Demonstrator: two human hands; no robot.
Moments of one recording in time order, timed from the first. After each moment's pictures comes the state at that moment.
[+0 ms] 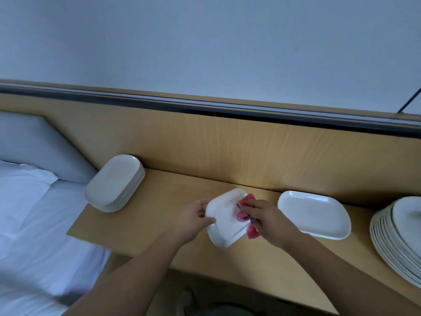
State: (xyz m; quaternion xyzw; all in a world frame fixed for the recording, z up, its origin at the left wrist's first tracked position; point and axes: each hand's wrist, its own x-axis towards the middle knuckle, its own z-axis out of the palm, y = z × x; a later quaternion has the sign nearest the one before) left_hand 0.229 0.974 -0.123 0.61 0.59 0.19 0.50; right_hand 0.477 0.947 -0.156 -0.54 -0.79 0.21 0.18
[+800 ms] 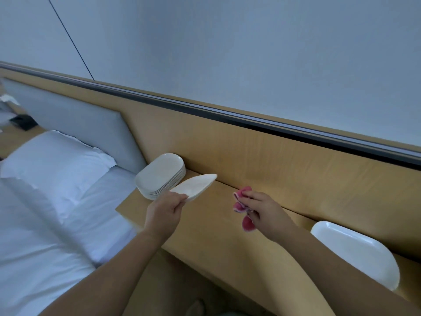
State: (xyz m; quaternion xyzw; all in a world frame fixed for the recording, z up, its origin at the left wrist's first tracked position) left_hand 0.120 0.942 -0.092 0.69 0.65 0.32 0.03; right_hand 0.409 0.987 -0.099 -0.43 -0.83 0.25 0.25
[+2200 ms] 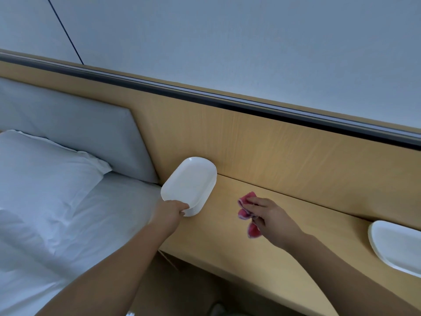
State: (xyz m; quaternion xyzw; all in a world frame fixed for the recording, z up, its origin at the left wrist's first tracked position) left_hand -0.085 1.052 -0.182 0.70 0.67 0.07 0.22; right_hand 0.227 1.016 -0.122 -0.53 -0.81 0.22 0.15
